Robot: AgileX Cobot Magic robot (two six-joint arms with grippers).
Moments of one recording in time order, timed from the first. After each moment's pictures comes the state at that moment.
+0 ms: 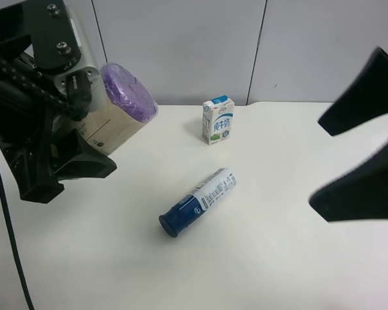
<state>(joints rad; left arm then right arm) -0.79 1.12 -0.93 -0.08 0.75 0.43 0.69 0.95 -1.05 0.30 1.21 -0.41</state>
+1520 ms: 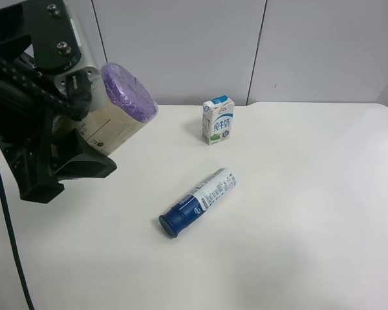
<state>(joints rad) -0.79 1.12 -0.93 -0.07 0.75 0.43 0.69 0.18 -0.48 -0.03 1.06 -0.02</state>
